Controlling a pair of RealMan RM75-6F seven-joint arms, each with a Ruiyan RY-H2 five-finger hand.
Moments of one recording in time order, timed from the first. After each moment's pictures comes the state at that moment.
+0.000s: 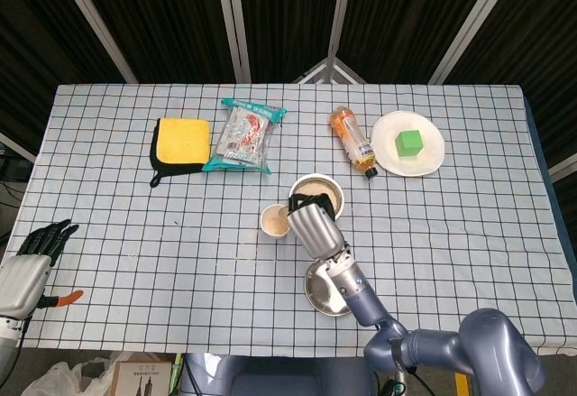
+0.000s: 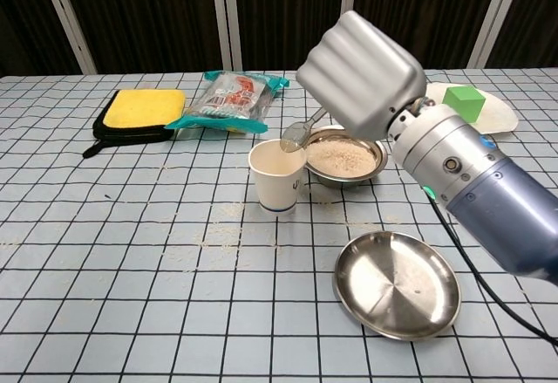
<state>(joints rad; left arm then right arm) -0.15 -1.04 0.03 -1.71 1.47 1.31 0.01 0.86 -1.89 0.07 -1.24 -1.33 1.50 -1.30</state>
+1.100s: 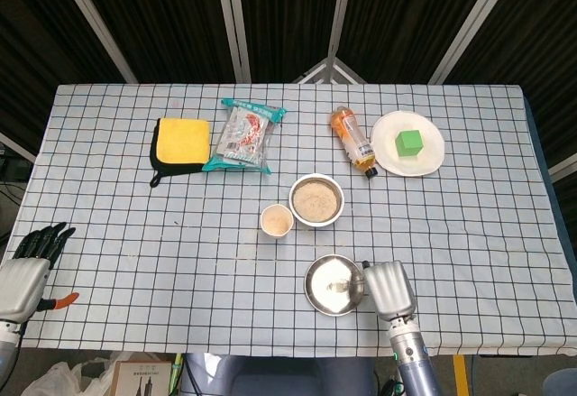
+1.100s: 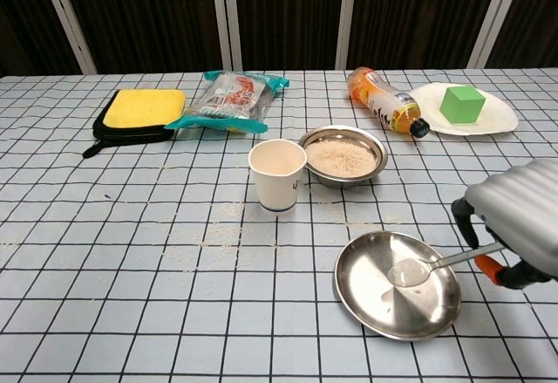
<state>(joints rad) -0.13 -1.06 0.03 -1.71 1.45 1.33 0.10 0.44 -1.68 -0.11 -1.80 -1.14 1.55 -1.12</state>
